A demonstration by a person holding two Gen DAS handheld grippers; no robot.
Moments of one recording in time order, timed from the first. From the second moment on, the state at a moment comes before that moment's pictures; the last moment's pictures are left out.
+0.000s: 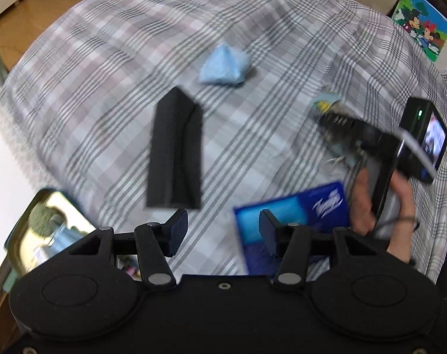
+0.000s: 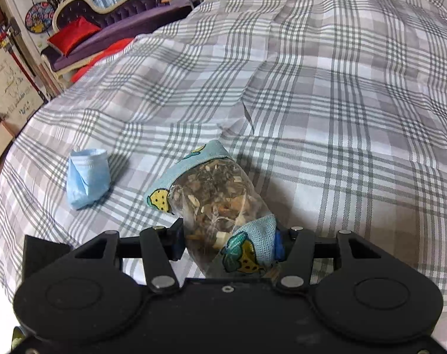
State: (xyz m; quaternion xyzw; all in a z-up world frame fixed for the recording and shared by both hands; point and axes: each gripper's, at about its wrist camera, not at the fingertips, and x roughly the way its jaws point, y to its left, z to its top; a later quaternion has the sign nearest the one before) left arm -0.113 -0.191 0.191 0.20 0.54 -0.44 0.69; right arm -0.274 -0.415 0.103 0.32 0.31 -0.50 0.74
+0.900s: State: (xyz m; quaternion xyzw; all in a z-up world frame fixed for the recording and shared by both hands) left arm -0.056 0.034 0.133 0.11 0.58 -0.27 0.76; right arm -0.276 -0.212 0.220 0.25 0.28 -0.32 0.87
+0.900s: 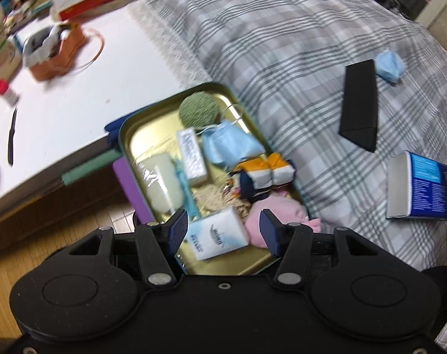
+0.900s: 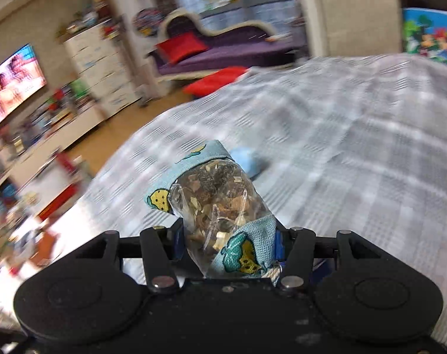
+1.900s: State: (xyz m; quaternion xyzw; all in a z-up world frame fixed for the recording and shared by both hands) left arm -0.059 -0.099 0.159 0.13 0.54 -0.34 0.76; right arm -0.287 -0.240 0.185 0.27 0.26 -0.46 0.80
